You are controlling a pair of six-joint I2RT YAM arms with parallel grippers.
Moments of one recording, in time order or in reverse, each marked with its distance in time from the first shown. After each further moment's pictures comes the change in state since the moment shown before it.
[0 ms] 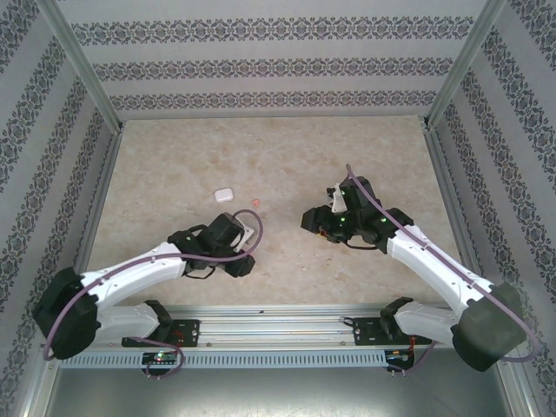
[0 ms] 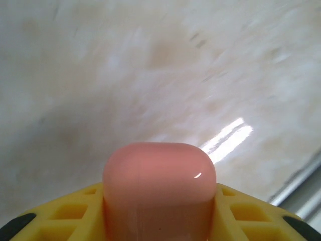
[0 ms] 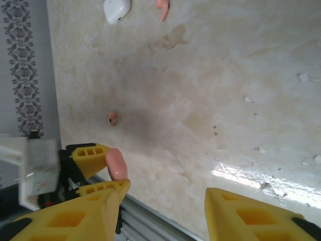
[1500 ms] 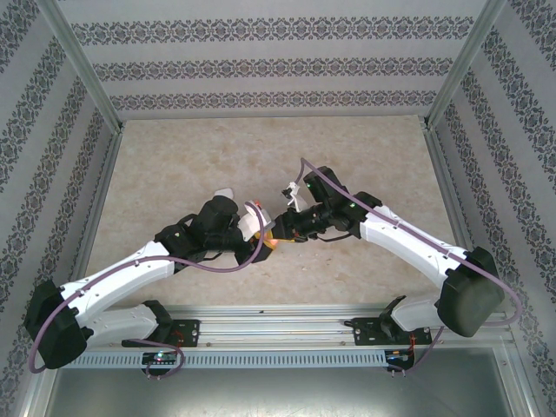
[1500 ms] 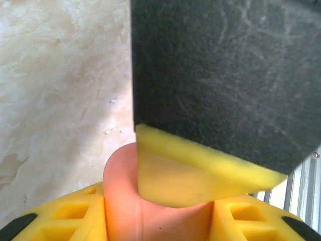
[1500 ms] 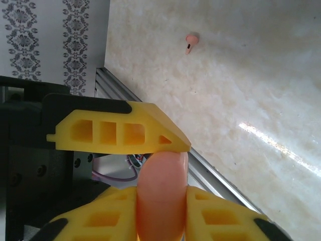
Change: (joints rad) left arm -0.004 -0.051 0.109 0.171 0.207 0.314; right arm 0.177 0.224 0.222 -0.026 -0.253 -0.130
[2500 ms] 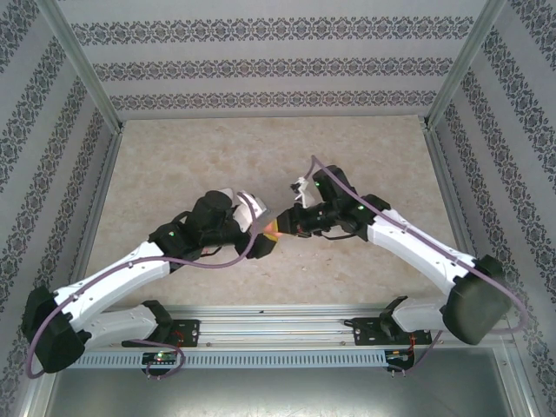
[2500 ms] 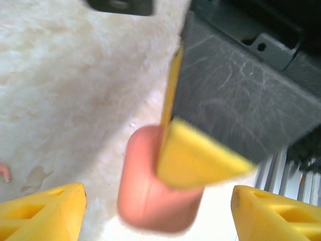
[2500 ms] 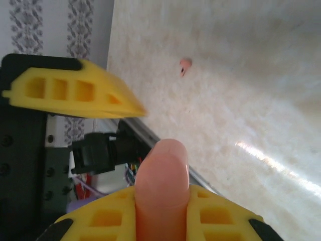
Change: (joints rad) left arm 0.039 -0.046 0.029 0.053 -0.055 -0.115; right arm -0.059 -0.087 -0.064 0.090 0.063 0.057
